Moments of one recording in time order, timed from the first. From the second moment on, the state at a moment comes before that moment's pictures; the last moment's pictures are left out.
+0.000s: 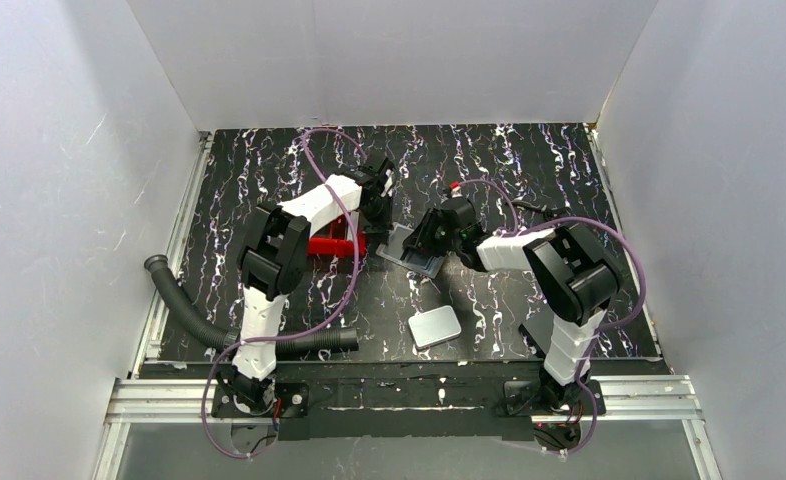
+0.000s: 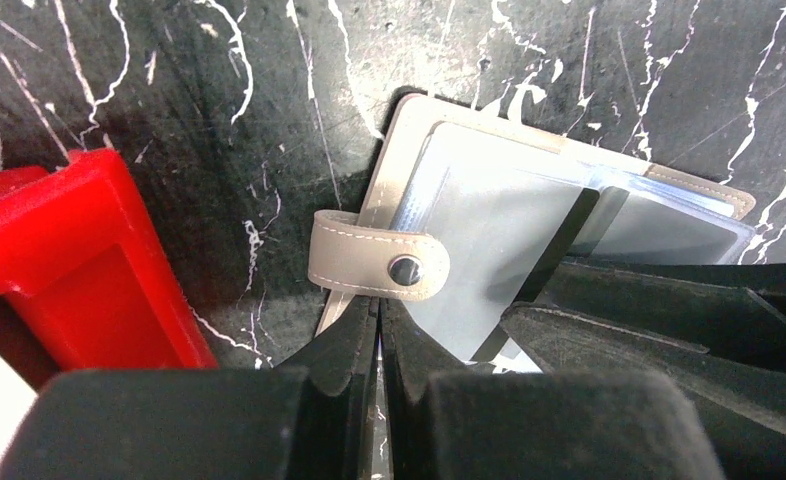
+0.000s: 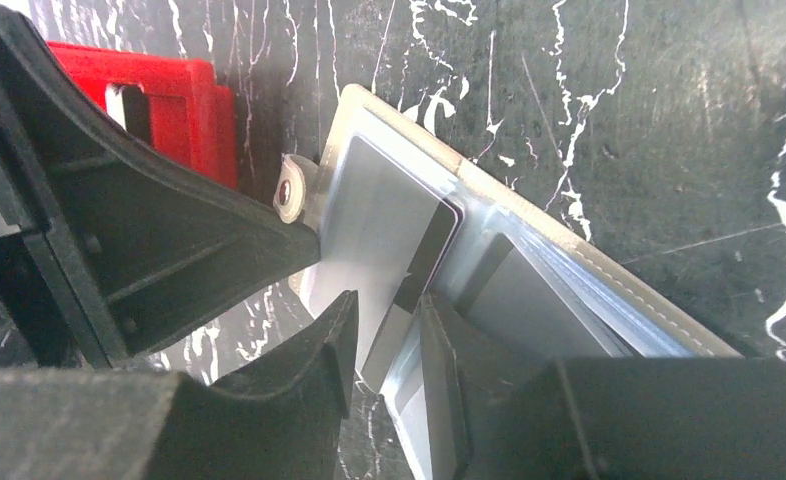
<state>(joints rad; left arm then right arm) -0.54 2.17 1.70 -0.77 0.14 -0.43 0.60 1.85 0.91 0.31 -0.17 0.84</state>
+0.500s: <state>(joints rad) -0.54 2.16 1.68 -0.76 0.15 -0.45 0.60 1.79 0.87 0.28 -0.14 0.93</state>
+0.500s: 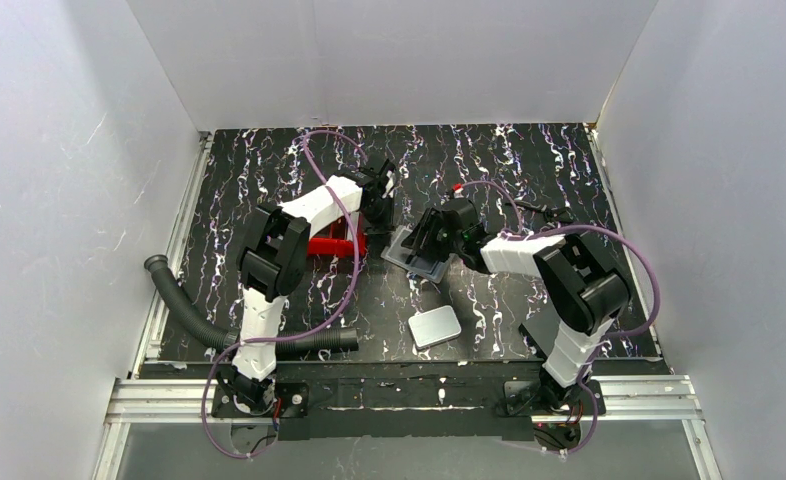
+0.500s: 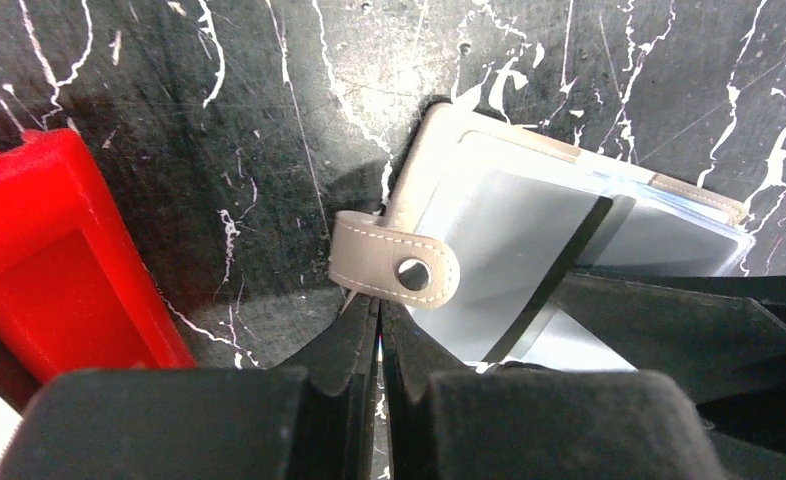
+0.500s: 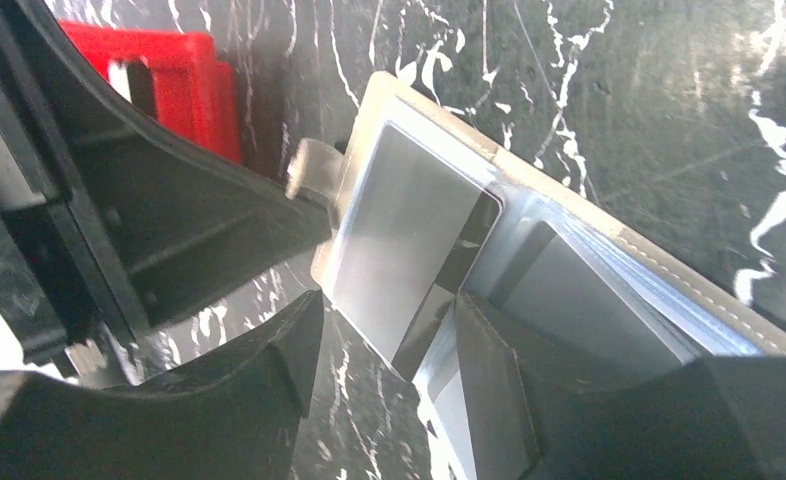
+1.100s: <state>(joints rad) -0.55 2.13 1.60 -0.74 0.19 -0.46 0.60 1.74 0.86 0.16 -0.23 0.77</state>
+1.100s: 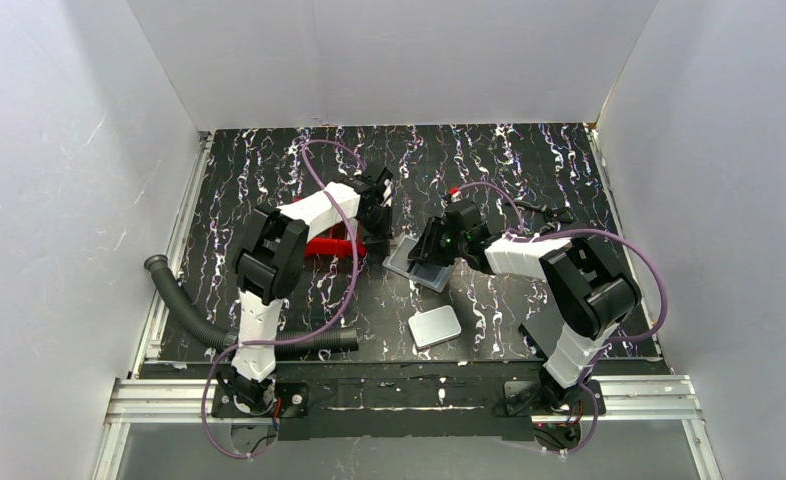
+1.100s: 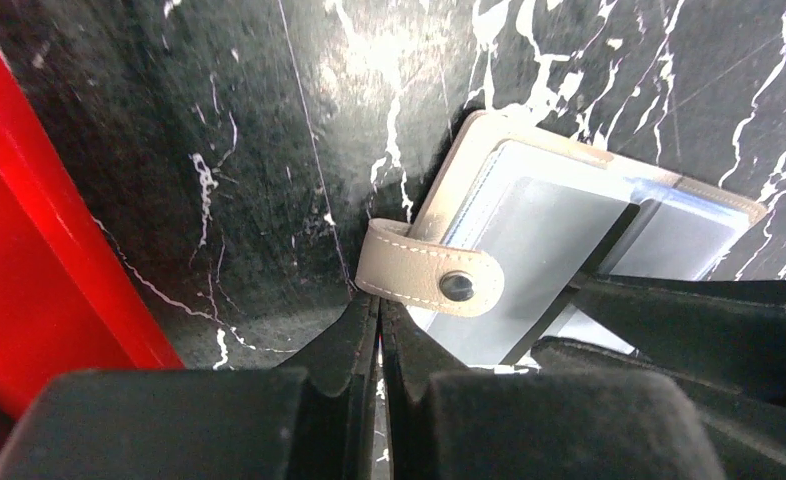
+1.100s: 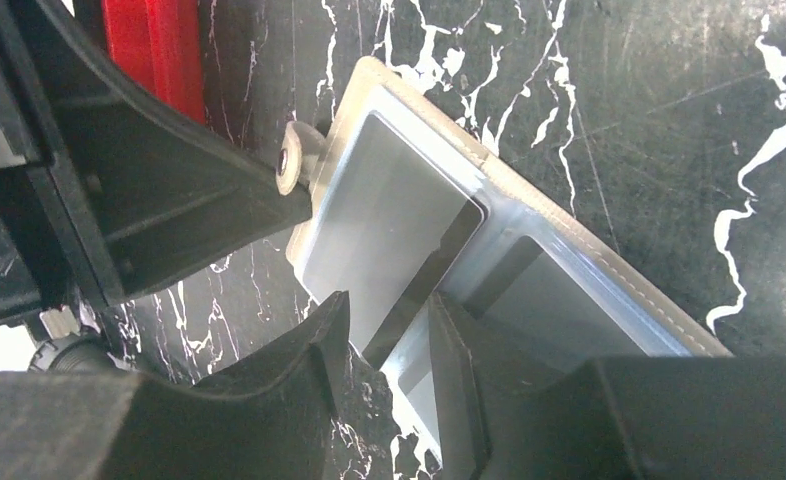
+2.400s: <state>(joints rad) -0.56 2.05 1.51 -0.70 0.26 -0.49 0.33 1.56 0.86 -0.10 -0.53 0.52</state>
